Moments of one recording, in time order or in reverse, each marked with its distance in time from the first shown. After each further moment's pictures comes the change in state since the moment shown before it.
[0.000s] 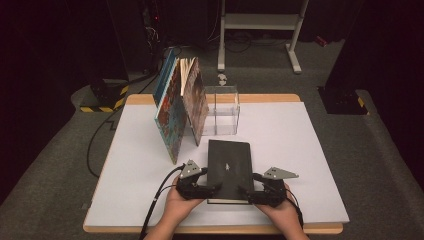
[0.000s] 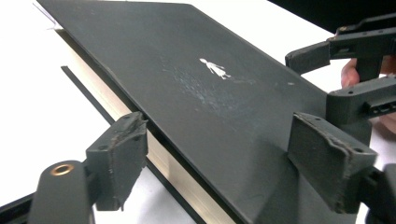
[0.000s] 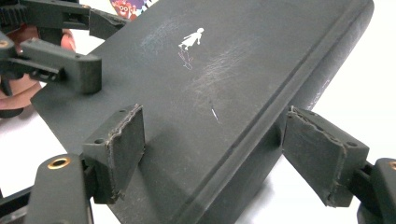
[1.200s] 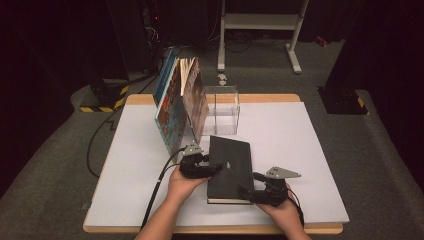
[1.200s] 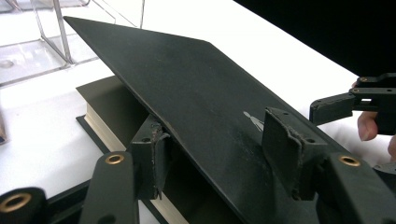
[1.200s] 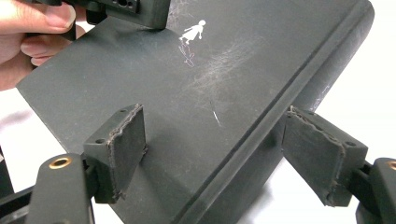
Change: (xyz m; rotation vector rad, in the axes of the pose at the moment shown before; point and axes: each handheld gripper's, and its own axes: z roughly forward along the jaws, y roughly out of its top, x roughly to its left) left arm 0.015 0.039 0.031 0.026 -0.022 -0.056; right arm -0.003 0.000 -0.002 -0.019 0.029 0.010
